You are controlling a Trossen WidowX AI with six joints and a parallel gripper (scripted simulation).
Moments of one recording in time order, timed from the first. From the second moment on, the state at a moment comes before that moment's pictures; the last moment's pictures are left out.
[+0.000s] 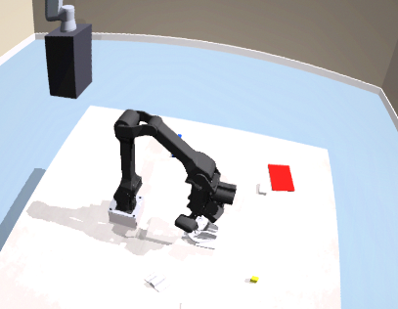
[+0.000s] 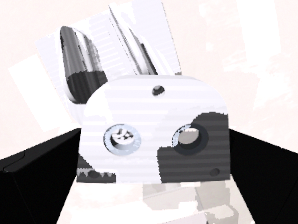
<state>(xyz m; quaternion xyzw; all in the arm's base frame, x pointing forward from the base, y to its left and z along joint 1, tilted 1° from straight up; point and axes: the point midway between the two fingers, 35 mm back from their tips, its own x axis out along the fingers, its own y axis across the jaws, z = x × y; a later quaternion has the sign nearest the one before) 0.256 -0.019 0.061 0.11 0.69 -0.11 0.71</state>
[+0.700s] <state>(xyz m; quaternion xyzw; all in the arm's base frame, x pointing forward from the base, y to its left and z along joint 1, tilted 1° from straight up) 0.249 0.001 0.060 0.00 0.70 0.00 0.72</state>
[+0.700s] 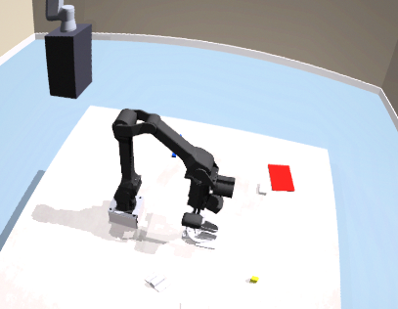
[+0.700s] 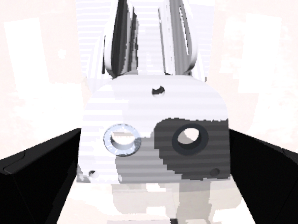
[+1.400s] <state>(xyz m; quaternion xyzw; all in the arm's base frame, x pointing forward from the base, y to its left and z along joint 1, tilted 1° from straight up) 0.241 0.004 0.060 -0.01 0.70 0.01 0.72</state>
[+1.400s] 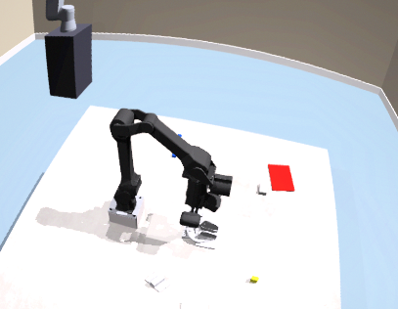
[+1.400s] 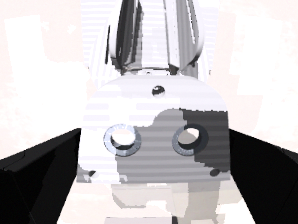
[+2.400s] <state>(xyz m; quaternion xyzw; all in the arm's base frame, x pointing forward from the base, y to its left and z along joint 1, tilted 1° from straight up) 0.234 0.005 0.060 0.00 0.69 0.01 0.72</state>
